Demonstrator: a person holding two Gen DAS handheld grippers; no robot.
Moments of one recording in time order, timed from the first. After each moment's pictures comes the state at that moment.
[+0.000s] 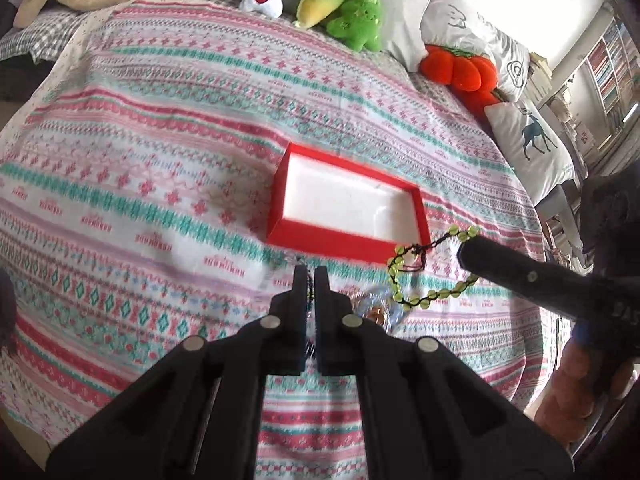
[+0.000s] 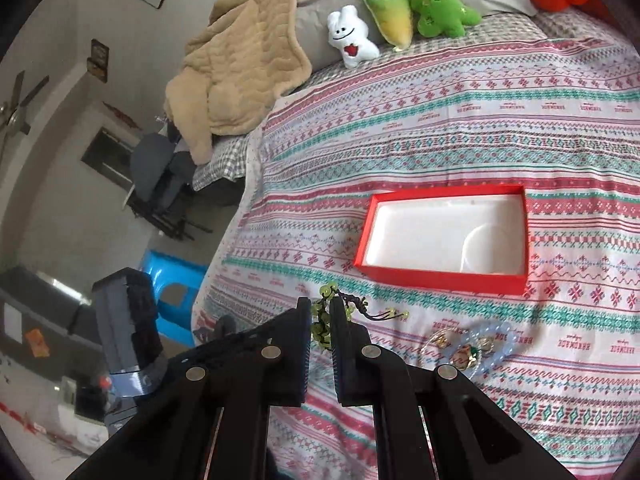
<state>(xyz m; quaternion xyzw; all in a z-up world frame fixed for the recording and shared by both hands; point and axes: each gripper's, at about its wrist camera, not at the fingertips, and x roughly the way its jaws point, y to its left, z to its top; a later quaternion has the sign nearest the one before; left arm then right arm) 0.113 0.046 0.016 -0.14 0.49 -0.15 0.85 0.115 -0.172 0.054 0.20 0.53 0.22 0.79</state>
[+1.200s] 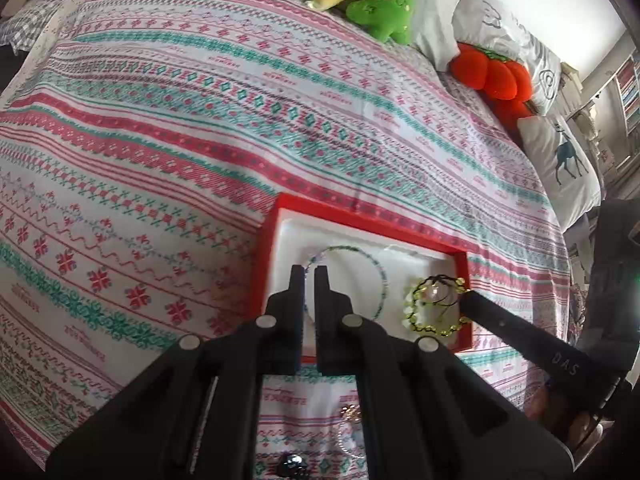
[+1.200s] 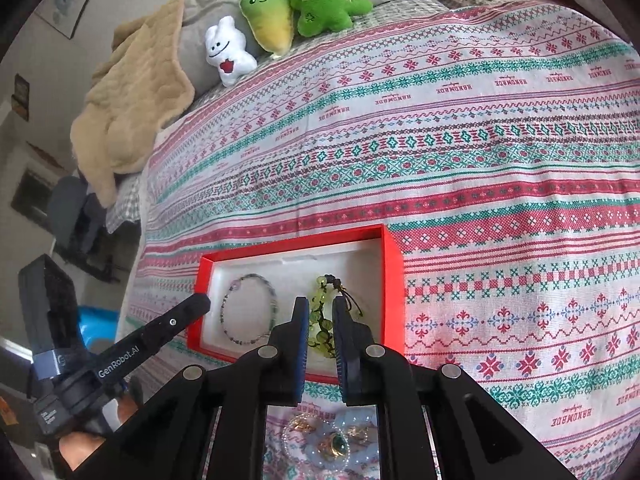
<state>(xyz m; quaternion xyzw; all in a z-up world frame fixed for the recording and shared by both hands) 0.206 0.020 -0.038 -0.16 0.52 -0.12 0.83 0.185 -0.242 -0.026 0.19 0.56 0.07 0.81</state>
